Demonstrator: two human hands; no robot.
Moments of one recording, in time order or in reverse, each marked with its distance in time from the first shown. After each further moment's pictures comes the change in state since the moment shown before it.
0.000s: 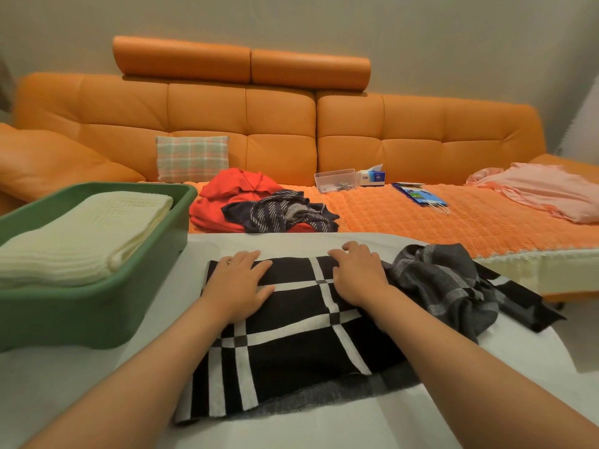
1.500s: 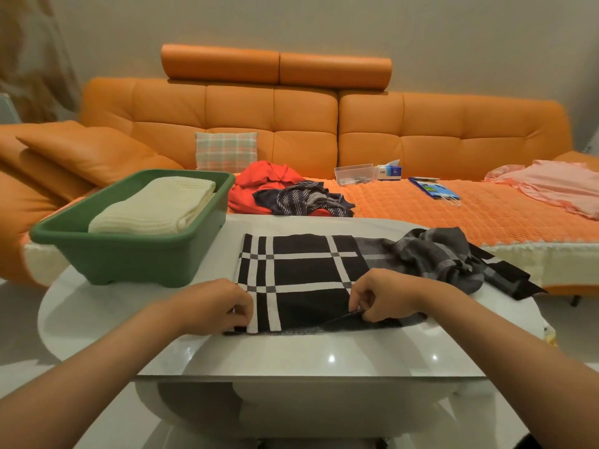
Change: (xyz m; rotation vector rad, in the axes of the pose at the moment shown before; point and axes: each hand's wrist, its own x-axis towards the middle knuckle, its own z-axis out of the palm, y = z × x) left_hand -0.166 -0.014 -0.067 -0.216 -0.309 0.201; right_hand -0.133 0.009 -0.070 0.240 -0.568 -0.362
